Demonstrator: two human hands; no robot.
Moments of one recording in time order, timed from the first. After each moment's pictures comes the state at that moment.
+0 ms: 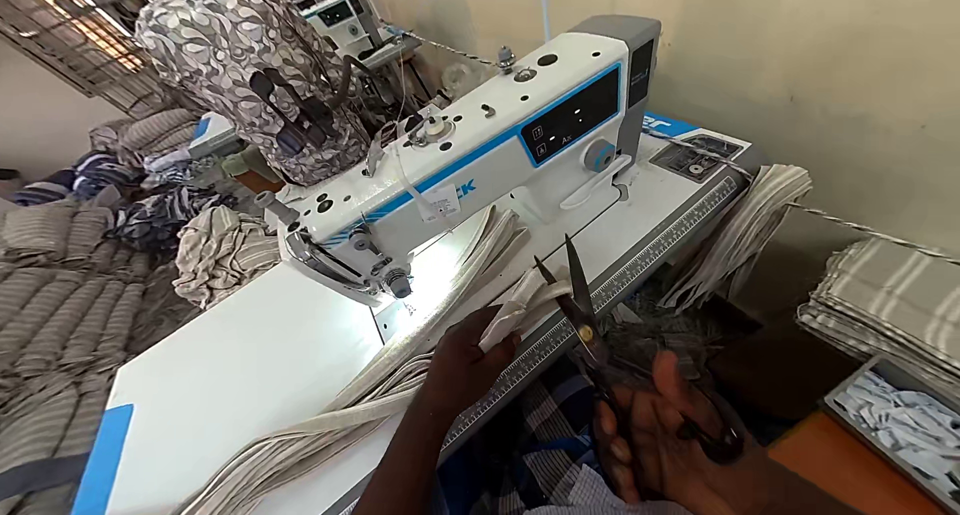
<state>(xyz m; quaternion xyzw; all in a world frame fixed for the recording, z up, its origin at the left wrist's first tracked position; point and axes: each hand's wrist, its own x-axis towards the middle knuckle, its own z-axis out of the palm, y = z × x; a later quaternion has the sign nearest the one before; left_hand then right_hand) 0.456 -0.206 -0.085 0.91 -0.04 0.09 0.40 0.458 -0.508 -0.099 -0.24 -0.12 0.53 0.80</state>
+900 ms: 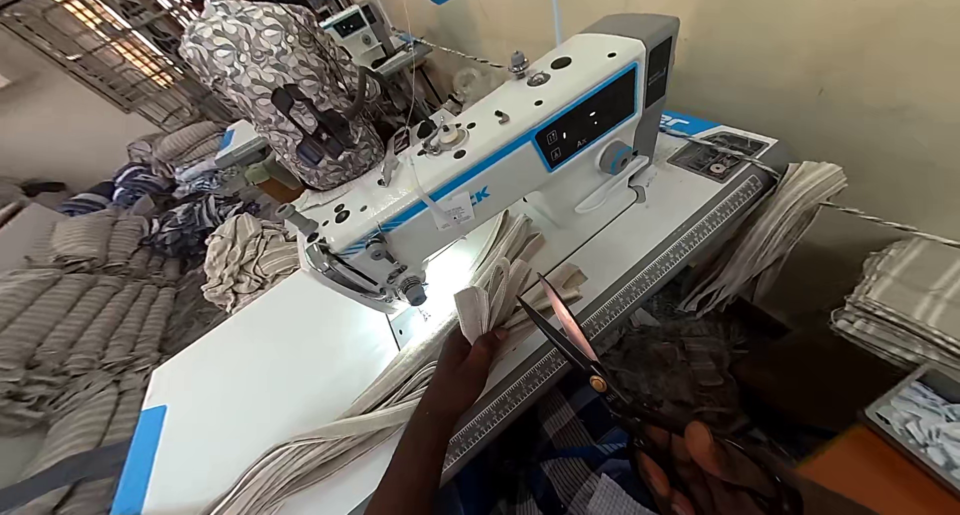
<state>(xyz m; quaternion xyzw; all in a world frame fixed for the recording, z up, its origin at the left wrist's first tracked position) 0.454 -0.197 -0.079 0.79 0.05 0.08 0.60 0.461 -0.524 -0.123 -0.30 -0.20 0.56 0.75</state>
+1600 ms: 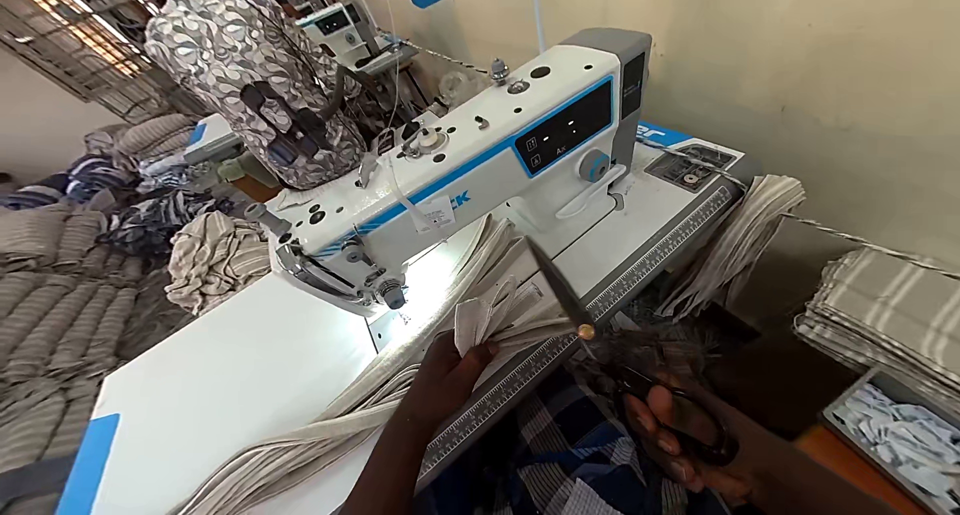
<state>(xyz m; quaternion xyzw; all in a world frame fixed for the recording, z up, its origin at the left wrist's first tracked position) 0.454 -0.196 -0.078 0.85 -0.03 0.07 0.51 0.492 -0.529 -0.098 -0.35 -0.15 0.50 0.77</state>
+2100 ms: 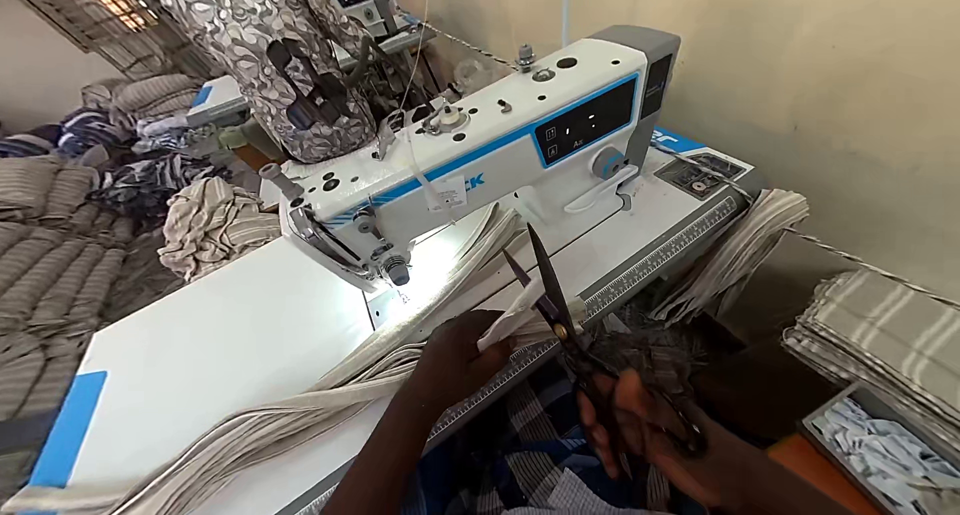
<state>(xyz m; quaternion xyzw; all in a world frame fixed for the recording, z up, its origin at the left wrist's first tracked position) 0.456 -0.202 -0.087 0.93 -0.07 0.08 0.36 0.479 -0.508 -0.086 -0.42 -0.17 0.51 0.73</state>
